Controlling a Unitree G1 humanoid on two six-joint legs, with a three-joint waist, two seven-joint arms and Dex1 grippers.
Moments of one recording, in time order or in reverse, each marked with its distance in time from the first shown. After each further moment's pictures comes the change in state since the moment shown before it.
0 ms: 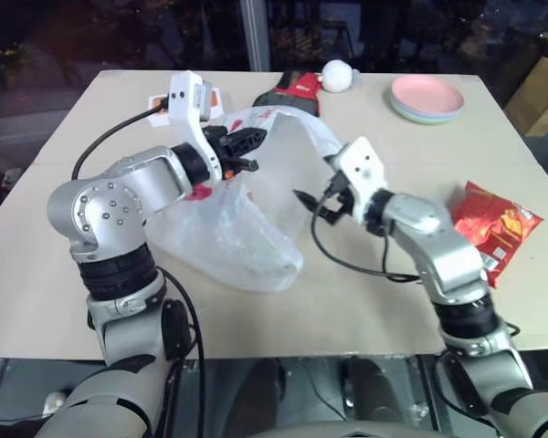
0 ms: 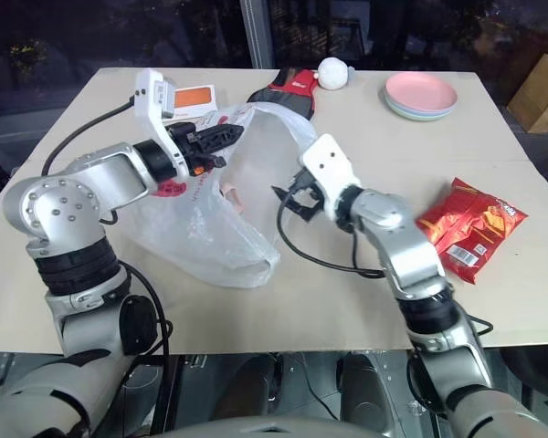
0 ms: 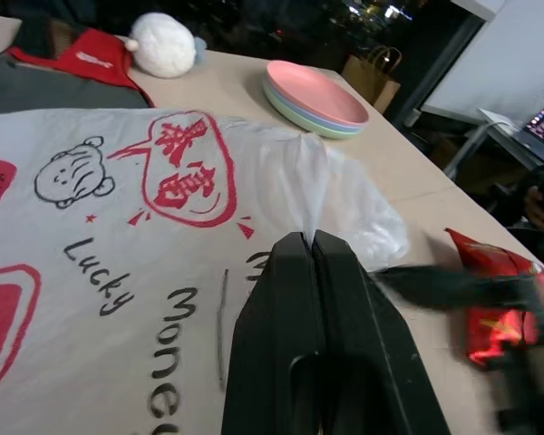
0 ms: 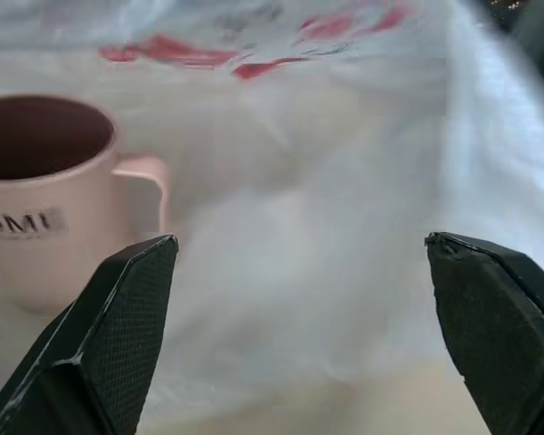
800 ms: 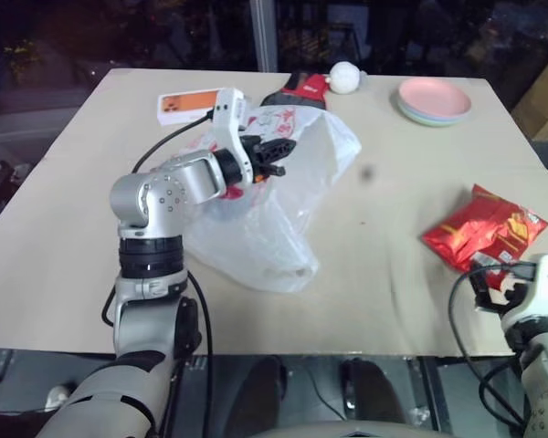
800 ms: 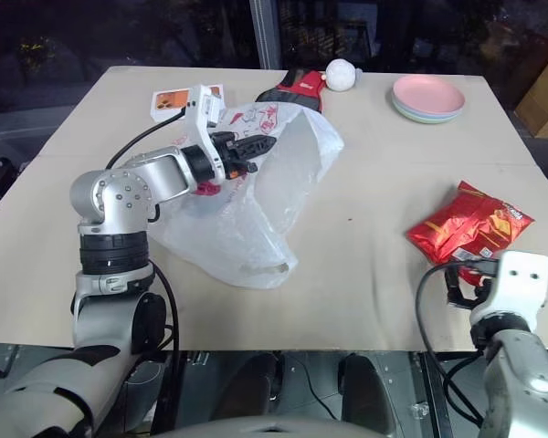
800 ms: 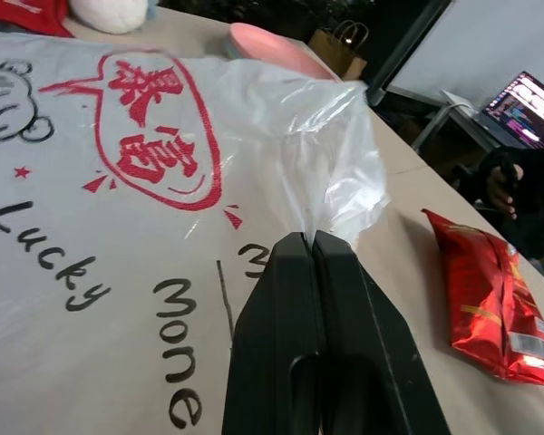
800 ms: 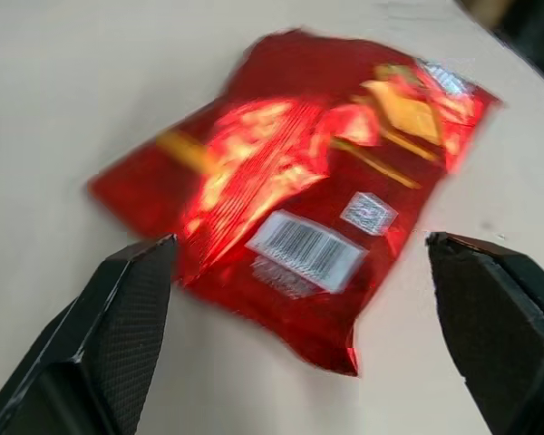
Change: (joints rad) left arm -0.044 -0.017 -0.164 0.243 0.059 -0.191 -0.130; right arm 0.677 0.350 -0.762 -0.508 0.034 0.304 -0.278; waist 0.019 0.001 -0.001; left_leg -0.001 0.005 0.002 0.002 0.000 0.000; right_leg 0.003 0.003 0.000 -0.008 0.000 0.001
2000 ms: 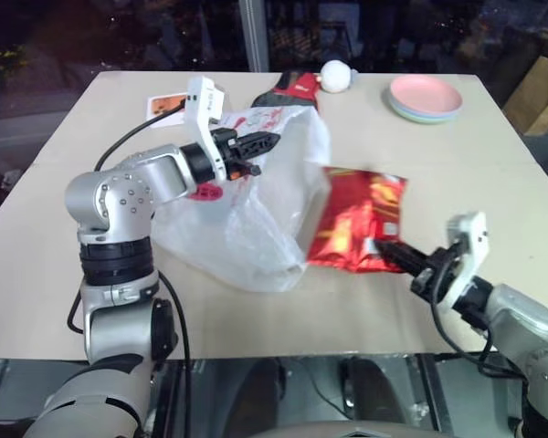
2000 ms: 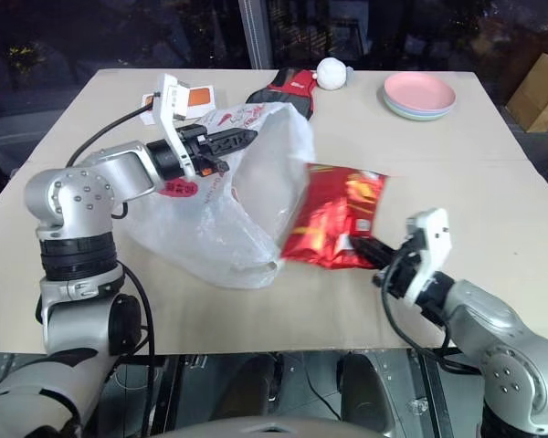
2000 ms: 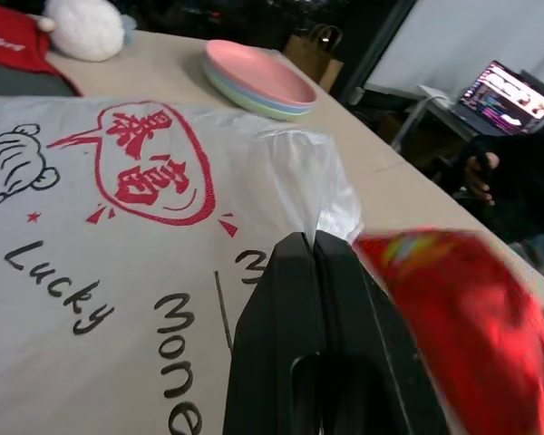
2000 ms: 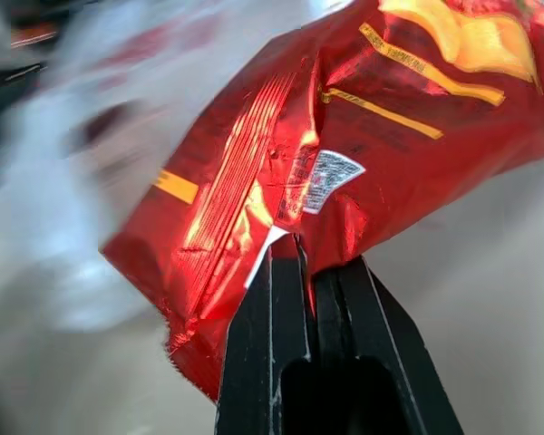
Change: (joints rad) left arm 0.026 0.140 0.047 -0.070 -0.068 0.033 -0.124; right arm -0.181 -0.363 0.311 0.139 0.737 0.050 0.211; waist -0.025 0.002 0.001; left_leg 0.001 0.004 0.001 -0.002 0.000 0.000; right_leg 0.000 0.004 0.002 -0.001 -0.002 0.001
